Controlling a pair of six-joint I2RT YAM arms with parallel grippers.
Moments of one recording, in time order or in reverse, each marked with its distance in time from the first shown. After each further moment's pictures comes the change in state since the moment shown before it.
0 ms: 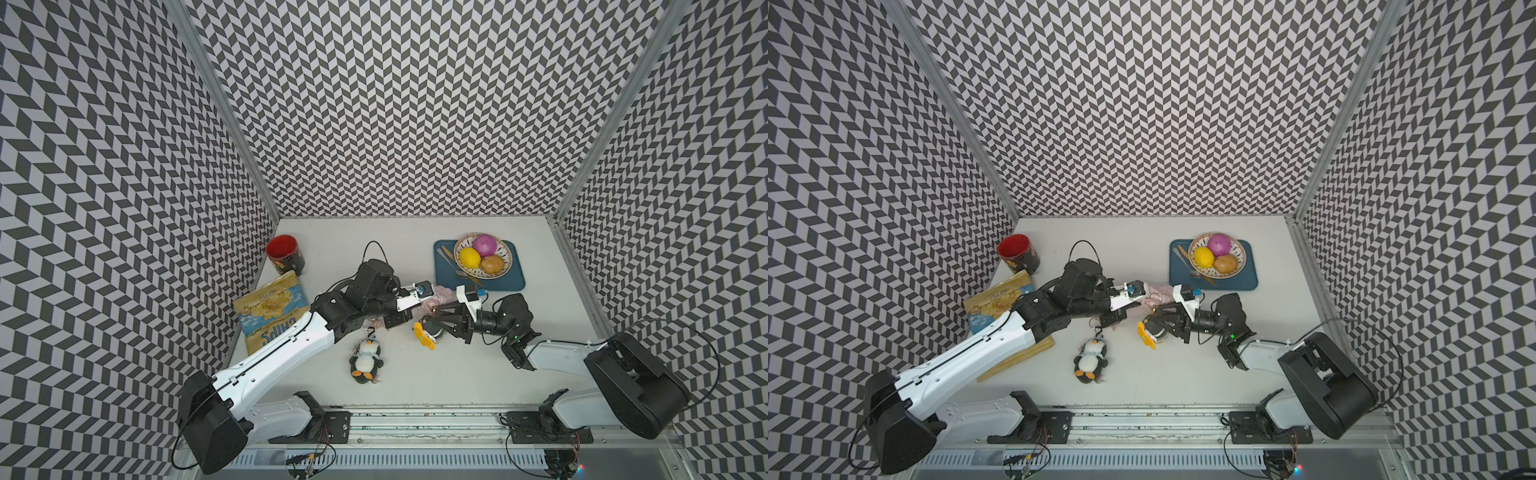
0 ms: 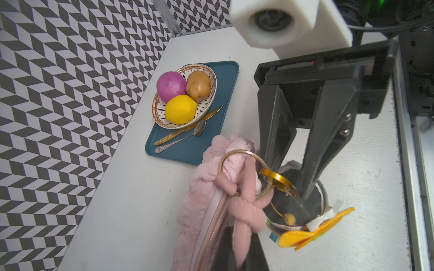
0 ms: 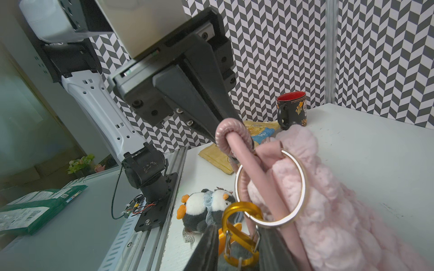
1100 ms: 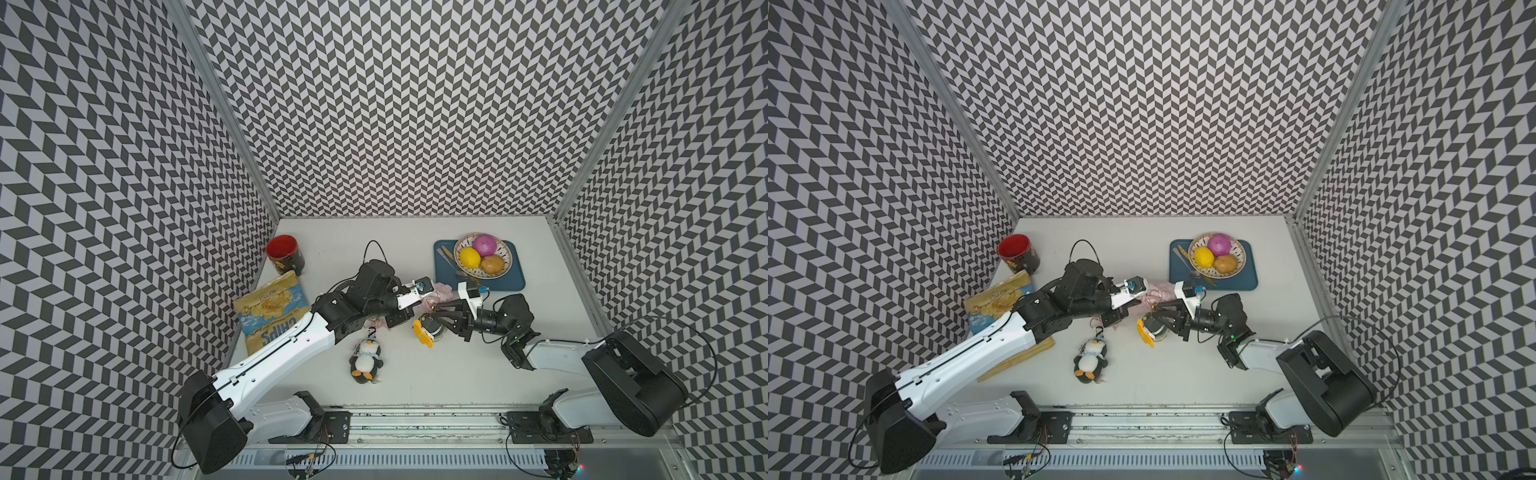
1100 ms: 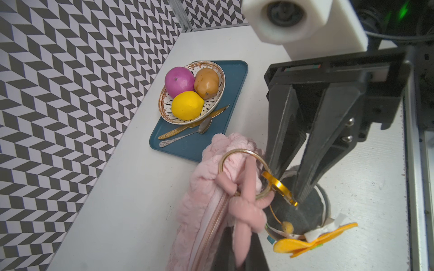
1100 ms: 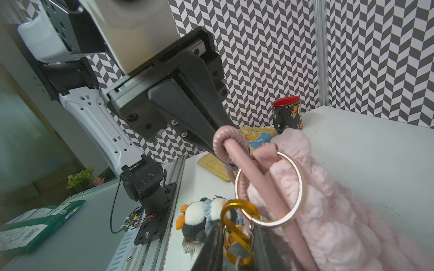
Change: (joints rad) left arm -0.014 0.000 -0.003 0.021 -0.044 -0.077; right arm 0.000 0.013 0.000 0.052 0.037 0.070
